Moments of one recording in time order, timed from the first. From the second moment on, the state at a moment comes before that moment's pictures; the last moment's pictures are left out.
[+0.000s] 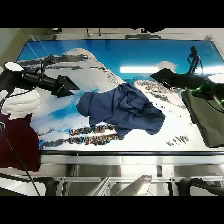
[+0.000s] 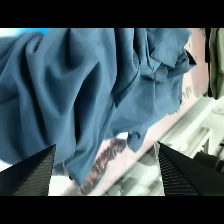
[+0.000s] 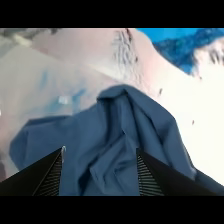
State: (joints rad) left arm 0.15 -1.69 1.43 0.66 -1.48 -1.12; right arm -0.10 -1.38 1.09 -0.42 0.88 0.96
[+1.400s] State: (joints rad) left arm -0.18 -1.54 0.89 0.73 -0.98 -1.12; right arm -0.19 -1.39 0.89 -1.00 0.97 1.22
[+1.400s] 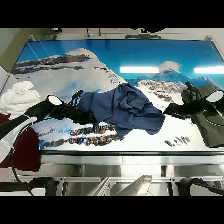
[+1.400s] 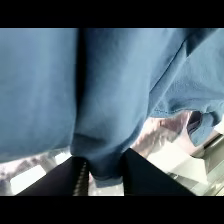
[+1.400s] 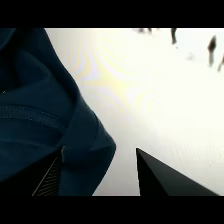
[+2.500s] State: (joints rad) left arm 0.08 -1.43 1.64 0.37 -1.35 -1.13; right arm -0.26 -1.18 1.12 -0.69 1.03 0.99
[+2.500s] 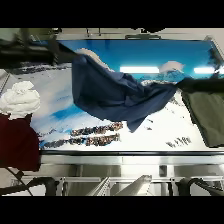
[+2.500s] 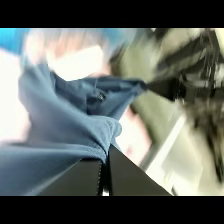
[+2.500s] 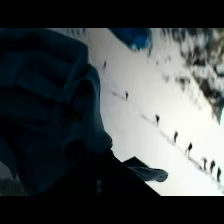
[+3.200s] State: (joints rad) left arm 0.46 -1.21 2.00 0.16 -1.40 -1.18; right arm -0.33 -0.77 1.44 -0.58 1.00 1.00
